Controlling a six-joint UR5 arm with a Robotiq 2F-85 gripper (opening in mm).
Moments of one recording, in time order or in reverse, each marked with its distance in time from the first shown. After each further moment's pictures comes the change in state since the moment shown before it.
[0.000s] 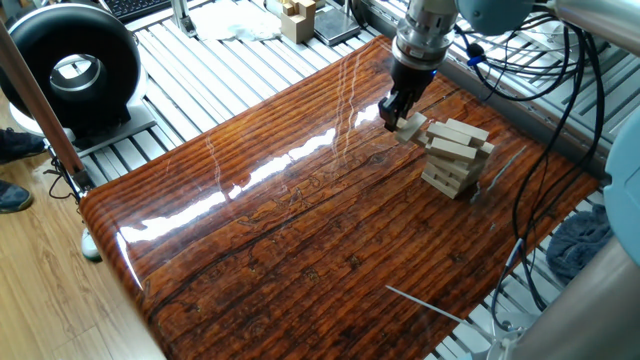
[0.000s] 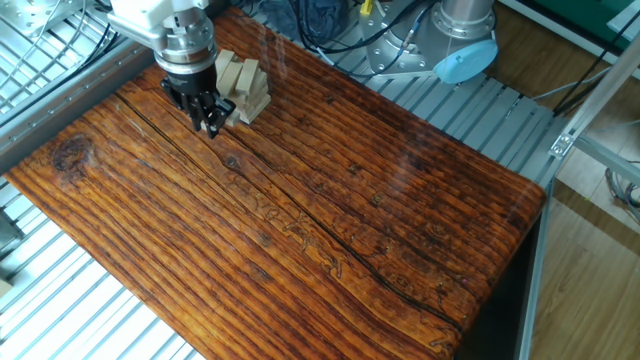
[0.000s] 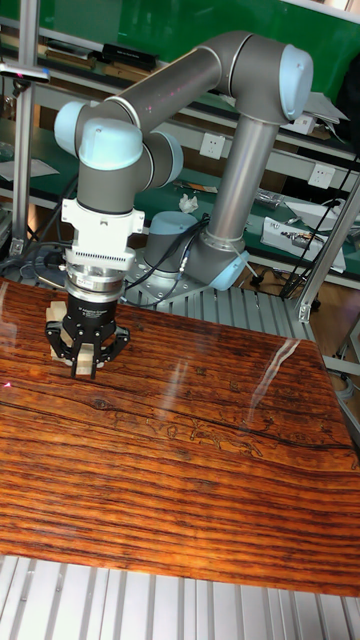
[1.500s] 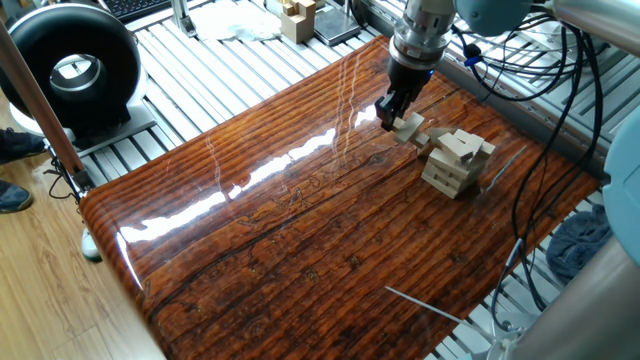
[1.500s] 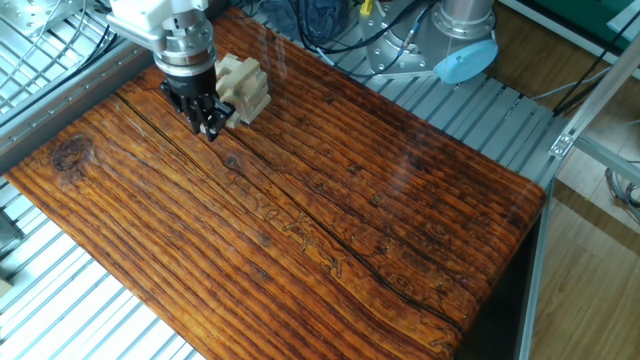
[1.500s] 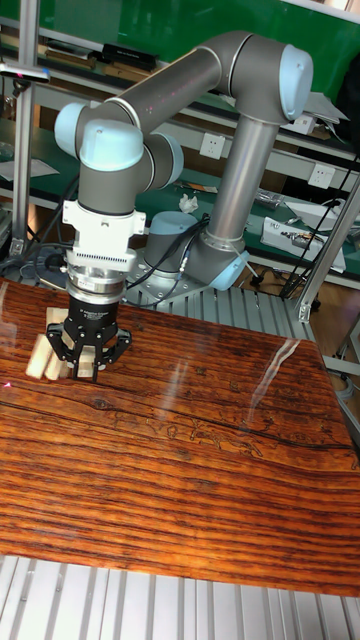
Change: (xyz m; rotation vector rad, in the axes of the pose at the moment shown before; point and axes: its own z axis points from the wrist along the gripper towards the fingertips) arm -0.005 0.003 0.001 -0.004 -0.009 0.004
